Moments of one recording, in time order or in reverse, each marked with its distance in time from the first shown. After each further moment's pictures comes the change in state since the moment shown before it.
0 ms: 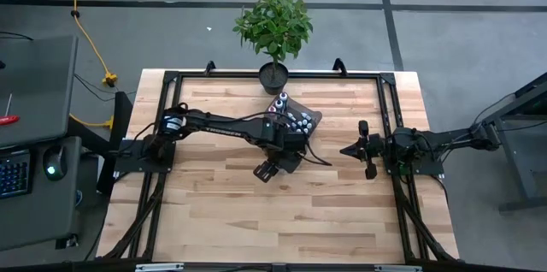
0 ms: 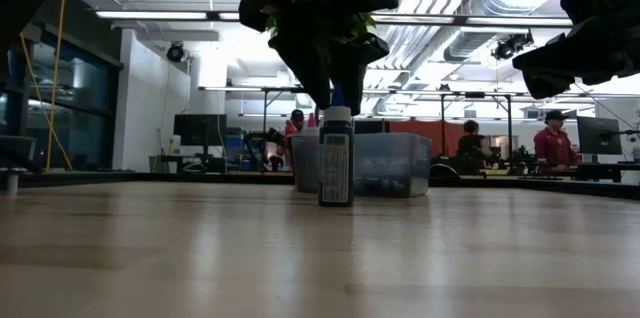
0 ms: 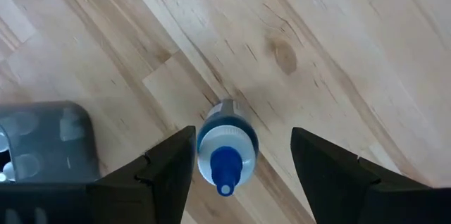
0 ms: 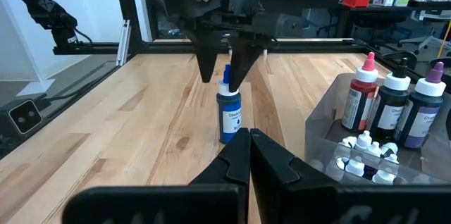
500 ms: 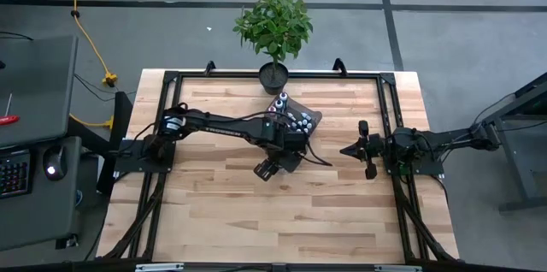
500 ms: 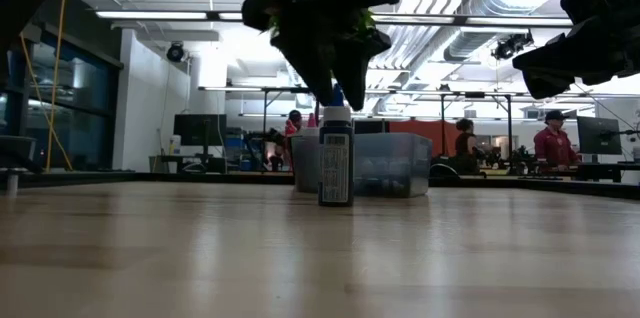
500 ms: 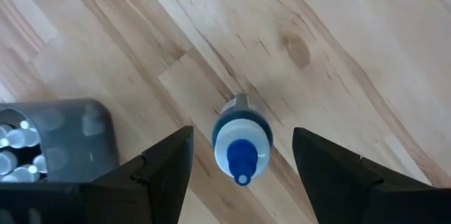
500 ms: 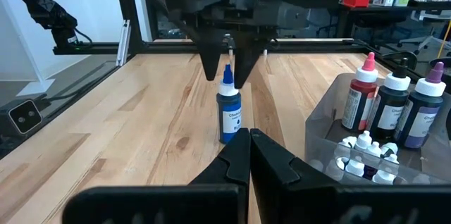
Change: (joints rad) left arm -0.005 0.000 0.022 -0.012 -0.048 0.028; right arm 0.000 0.000 0.000 0.000 0.000 0.000
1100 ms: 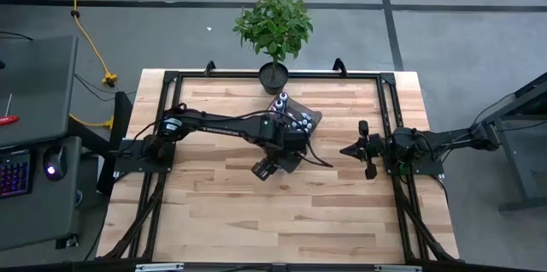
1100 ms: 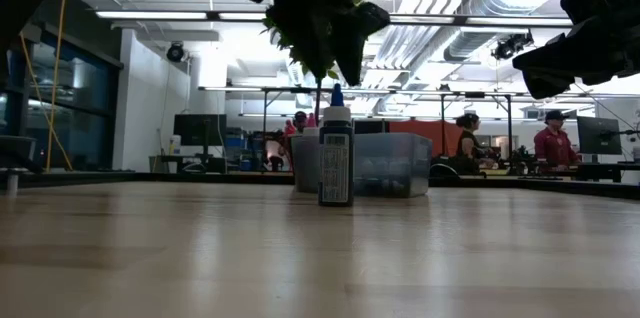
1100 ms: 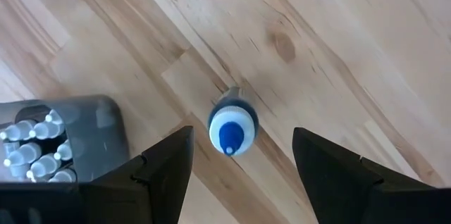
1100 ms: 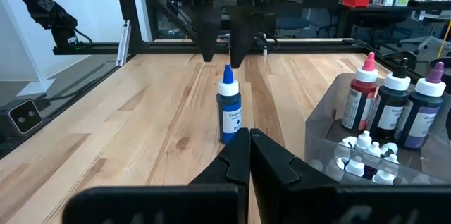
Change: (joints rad) left arm -0.015 0.000 0.105 -0.125 -0.016 0.016; right arm 0.000 0.000 0.000 0.000 0.000 0.000
